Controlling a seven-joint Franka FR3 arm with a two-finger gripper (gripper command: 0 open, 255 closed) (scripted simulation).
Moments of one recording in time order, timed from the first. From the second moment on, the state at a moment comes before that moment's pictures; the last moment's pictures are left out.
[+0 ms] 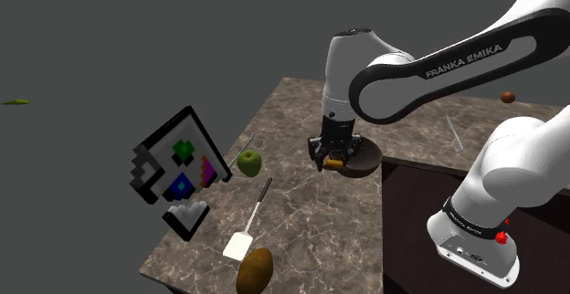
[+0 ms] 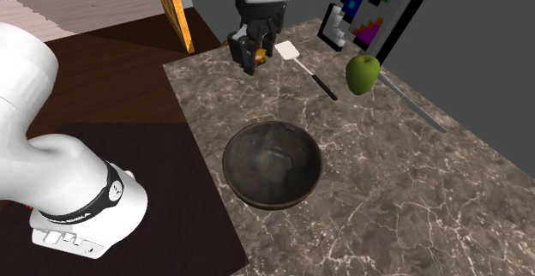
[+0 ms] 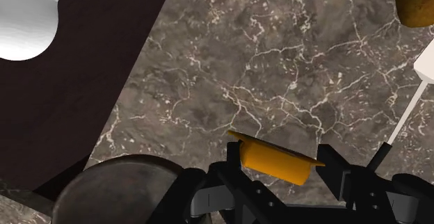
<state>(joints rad) 0.09 -0.49 0.46 -2.62 0.38 2.16 0.87</state>
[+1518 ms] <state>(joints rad) -0.09 -0.44 0.19 -2.75 0.23 2.27 0.50</state>
